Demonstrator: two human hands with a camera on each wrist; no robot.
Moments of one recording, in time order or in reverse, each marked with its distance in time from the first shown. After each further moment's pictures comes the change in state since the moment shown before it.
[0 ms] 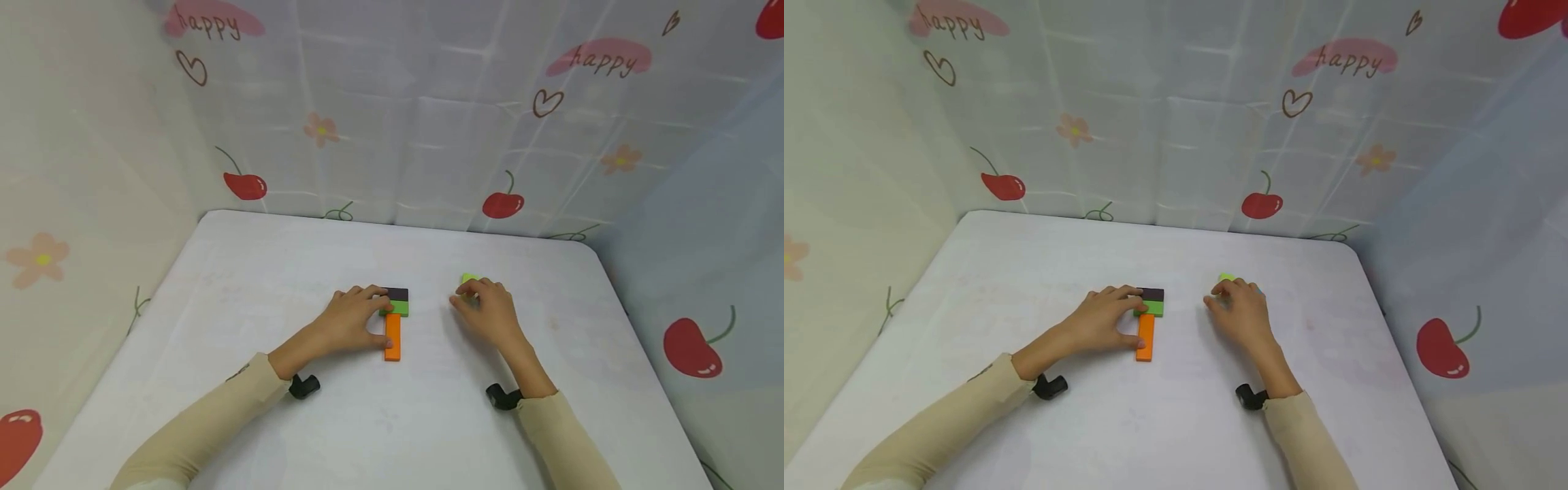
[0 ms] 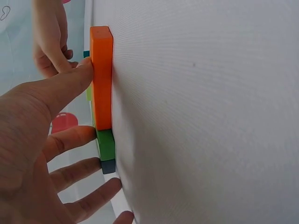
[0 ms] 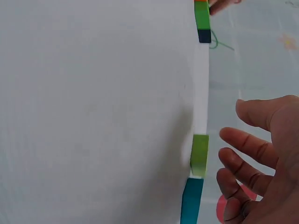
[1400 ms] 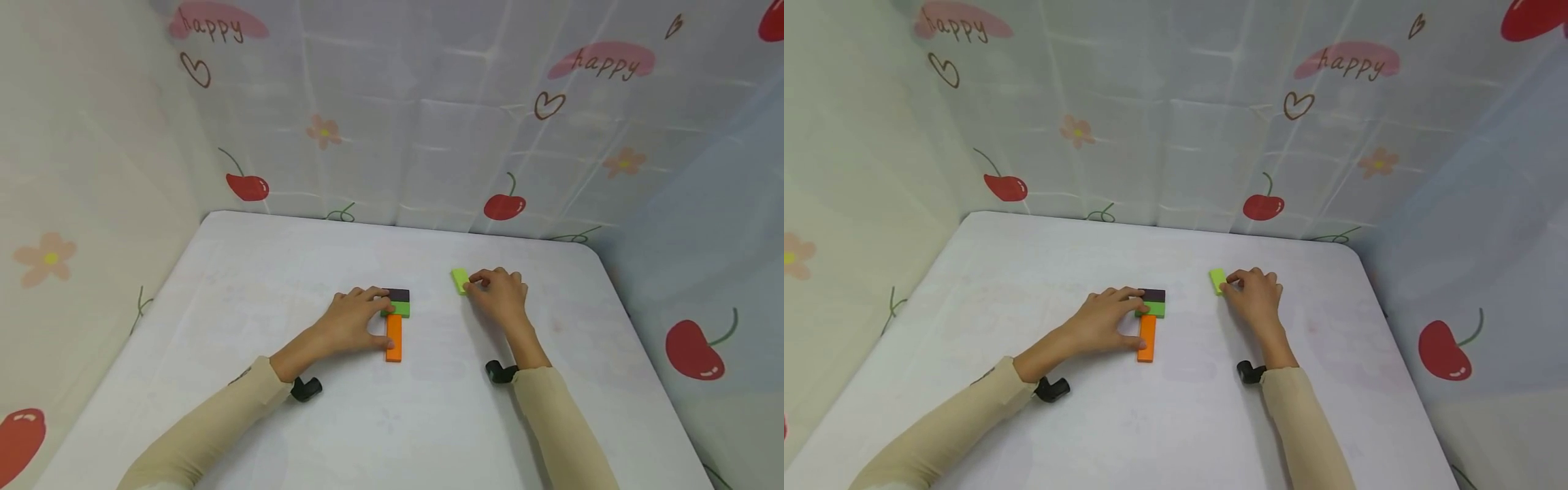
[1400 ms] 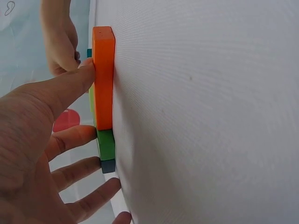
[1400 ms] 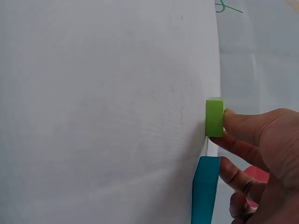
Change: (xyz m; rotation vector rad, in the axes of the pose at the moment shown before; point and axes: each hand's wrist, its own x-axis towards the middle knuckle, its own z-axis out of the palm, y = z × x) left_hand -0.003 0.001 -0.001 -0.029 -0.002 -0.018; right_hand 0.037 0.026 -0.004 -0.090 -0.031 0.192
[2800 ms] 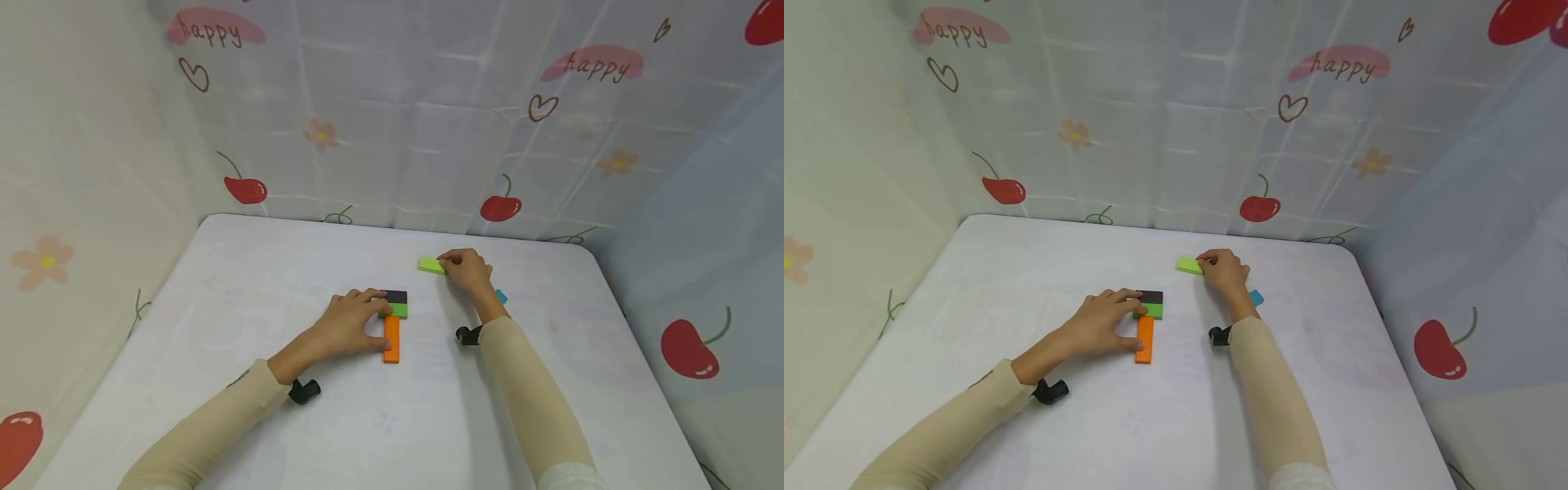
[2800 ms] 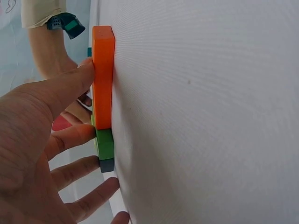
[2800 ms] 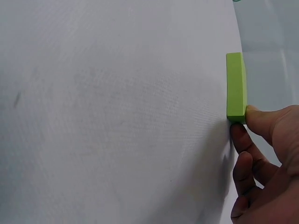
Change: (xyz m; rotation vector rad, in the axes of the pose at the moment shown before) left_hand 0.001 -0.001 0.008 0.011 0.023 -0.011; right_hand 0.067 -0.034 0.028 0.215 -0.131 0.108
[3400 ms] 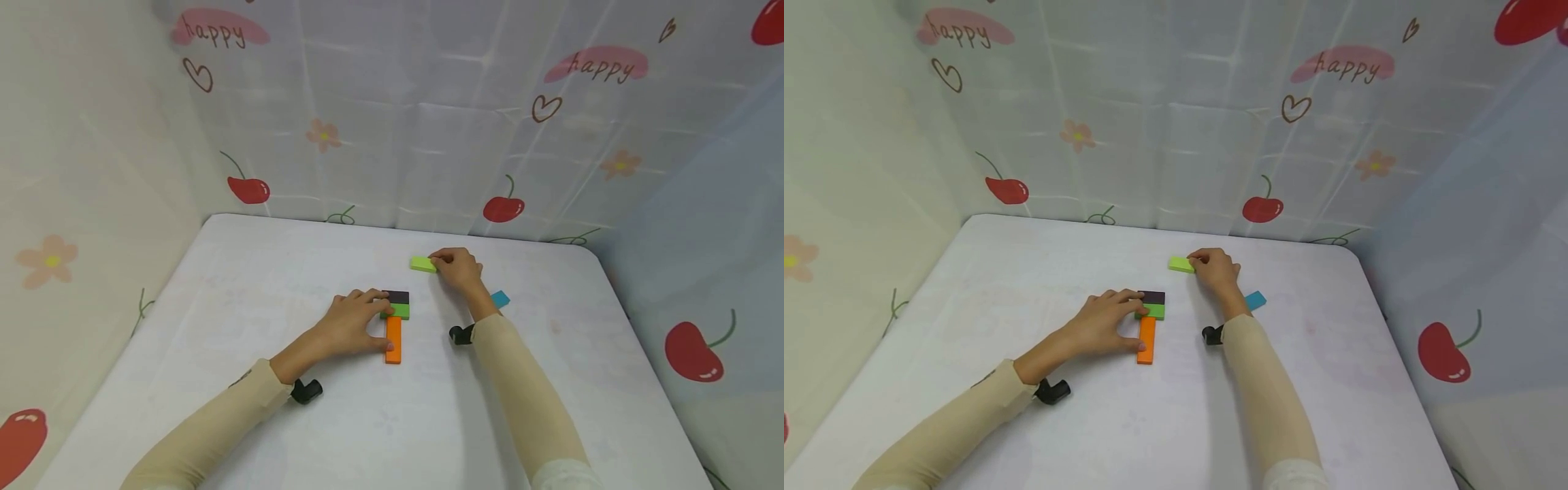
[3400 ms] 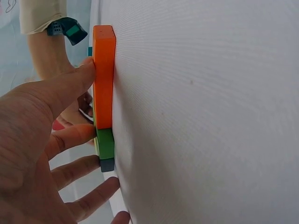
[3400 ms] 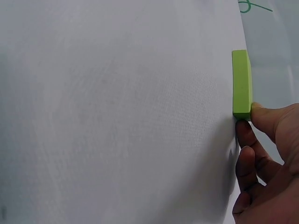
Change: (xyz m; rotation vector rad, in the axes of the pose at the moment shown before) left_hand 0.001 0.001 -0.002 0.008 -0.018 -0.010; right_hand 0.004 -0.013 0.016 0.015 0.001 -0.044
